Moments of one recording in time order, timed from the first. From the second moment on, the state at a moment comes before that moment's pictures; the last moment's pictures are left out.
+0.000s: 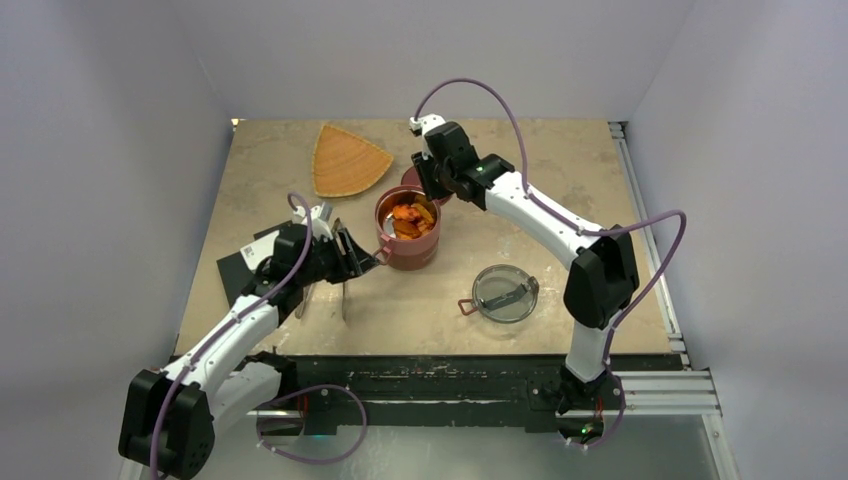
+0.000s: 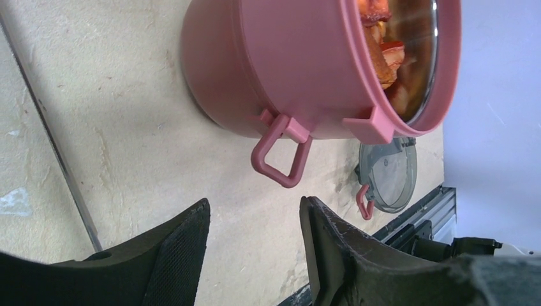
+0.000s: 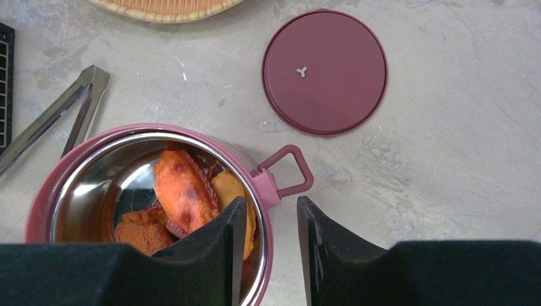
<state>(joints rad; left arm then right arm) -0.31 0.96 0.49 -0.08 0.34 -0.68 0.67 1.85 1.69 -0.55 0.17 0.13</state>
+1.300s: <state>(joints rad) -0.31 1.00 0.48 -0.01 0.30 -0.68 0.67 1.86 1.66 -0.53 0.17 0.15</state>
